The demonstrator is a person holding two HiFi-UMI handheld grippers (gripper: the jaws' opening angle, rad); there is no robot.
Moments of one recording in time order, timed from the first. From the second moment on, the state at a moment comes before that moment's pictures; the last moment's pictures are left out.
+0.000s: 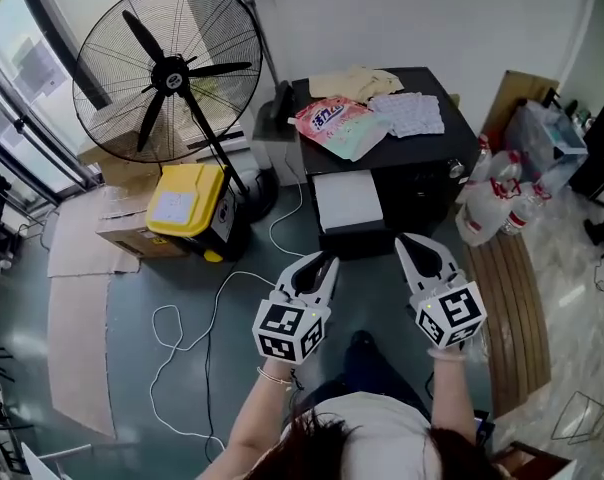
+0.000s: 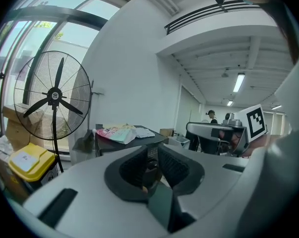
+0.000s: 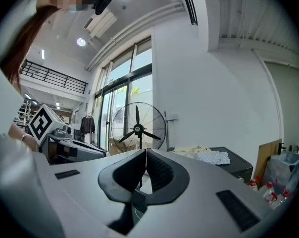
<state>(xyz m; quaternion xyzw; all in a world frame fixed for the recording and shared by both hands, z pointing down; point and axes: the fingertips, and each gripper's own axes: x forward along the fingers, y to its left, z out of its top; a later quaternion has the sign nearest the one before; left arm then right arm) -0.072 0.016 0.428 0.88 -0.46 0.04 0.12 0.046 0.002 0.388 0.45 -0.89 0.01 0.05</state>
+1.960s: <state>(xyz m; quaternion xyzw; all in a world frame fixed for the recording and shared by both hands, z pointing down) -0.092 -0.101 0.647 0.82 -0.47 0.13 0.28 0.084 -0.108 0.638 0.39 -0.87 0.17 0.24</state>
